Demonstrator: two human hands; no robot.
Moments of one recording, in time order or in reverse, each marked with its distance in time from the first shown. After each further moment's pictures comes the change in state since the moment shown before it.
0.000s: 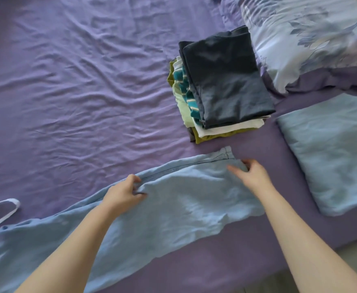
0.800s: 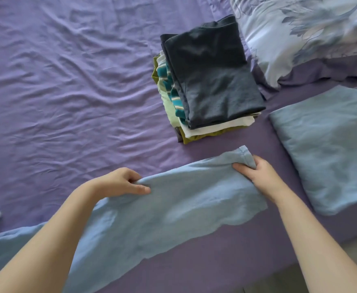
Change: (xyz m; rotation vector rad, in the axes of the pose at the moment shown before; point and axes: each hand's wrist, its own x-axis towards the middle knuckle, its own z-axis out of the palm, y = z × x) left_hand 0.032 0.049 -0.038 -0.080 -0.439 0.103; right_hand 0.013 0.025 -0.038 0.302 -0.139 -0.162
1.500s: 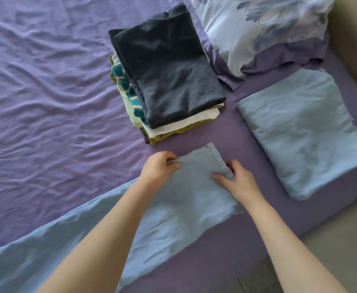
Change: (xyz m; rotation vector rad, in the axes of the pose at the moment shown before) left_hand 0.086 0.131 0.093 0.094 0.470 0.280; right_hand -0.017 0.052 -0.011 -0.227 0.114 0.012
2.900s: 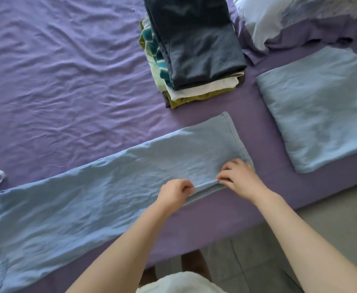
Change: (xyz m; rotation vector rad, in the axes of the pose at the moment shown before) left_hand -0.146 -0.025 0.071 -0.023 -0.221 -0.139; right_hand -0.057 0.018 0.020 -0.843 -0.332 -0.491
